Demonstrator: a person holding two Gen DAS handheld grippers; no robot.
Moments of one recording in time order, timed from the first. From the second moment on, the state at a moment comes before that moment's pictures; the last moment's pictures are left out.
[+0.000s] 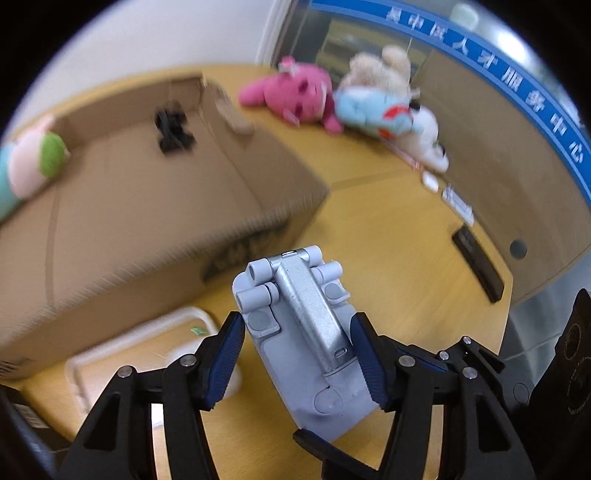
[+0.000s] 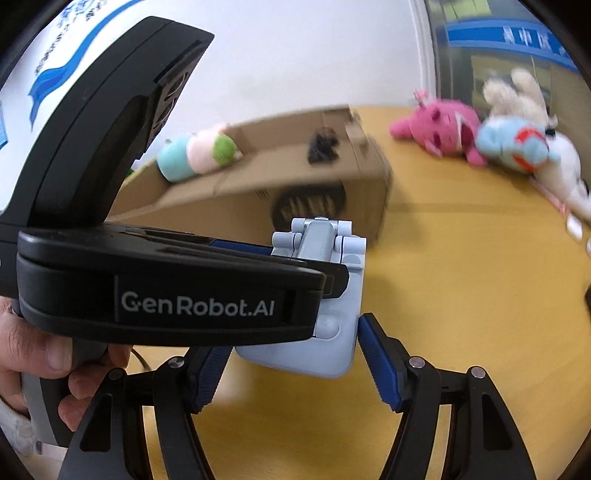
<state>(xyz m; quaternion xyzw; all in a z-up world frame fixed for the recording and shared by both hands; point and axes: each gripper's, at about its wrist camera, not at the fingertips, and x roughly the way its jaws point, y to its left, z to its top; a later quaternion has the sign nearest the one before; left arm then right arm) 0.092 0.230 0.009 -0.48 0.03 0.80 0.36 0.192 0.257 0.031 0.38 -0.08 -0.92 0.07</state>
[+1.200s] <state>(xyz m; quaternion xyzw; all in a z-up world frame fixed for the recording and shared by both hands) -0.130 0.156 -0.012 -0.58 -0.04 0.76 0.29 -0.076 0.233 0.066 0.50 0.02 -0.85 0.17</state>
